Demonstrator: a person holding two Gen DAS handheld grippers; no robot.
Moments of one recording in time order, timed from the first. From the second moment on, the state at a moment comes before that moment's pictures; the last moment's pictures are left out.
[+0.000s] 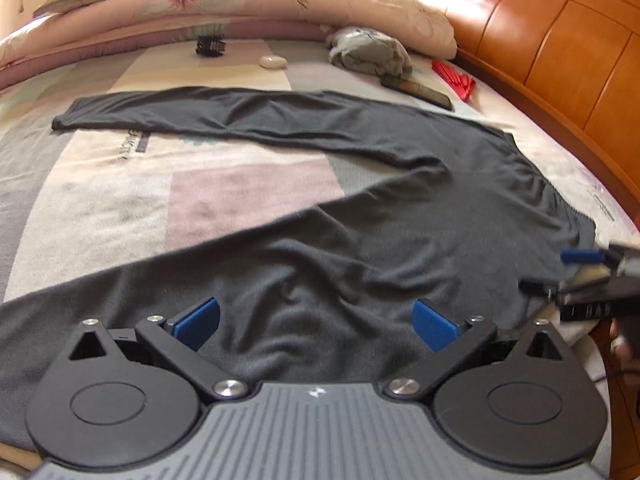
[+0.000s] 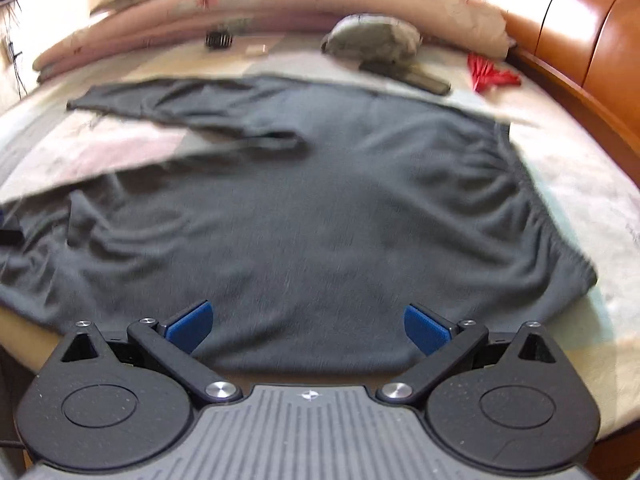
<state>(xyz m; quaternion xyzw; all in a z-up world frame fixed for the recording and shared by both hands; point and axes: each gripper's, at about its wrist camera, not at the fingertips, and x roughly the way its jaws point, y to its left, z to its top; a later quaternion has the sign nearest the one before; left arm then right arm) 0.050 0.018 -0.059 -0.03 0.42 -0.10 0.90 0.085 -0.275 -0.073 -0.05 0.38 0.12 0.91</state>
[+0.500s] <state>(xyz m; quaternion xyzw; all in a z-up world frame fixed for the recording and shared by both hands) 0.054 0.004 -0.076 -0.02 0.44 -0.13 0.89 0.136 -0.362 -0.105 -0.02 0.38 0.02 0.93</state>
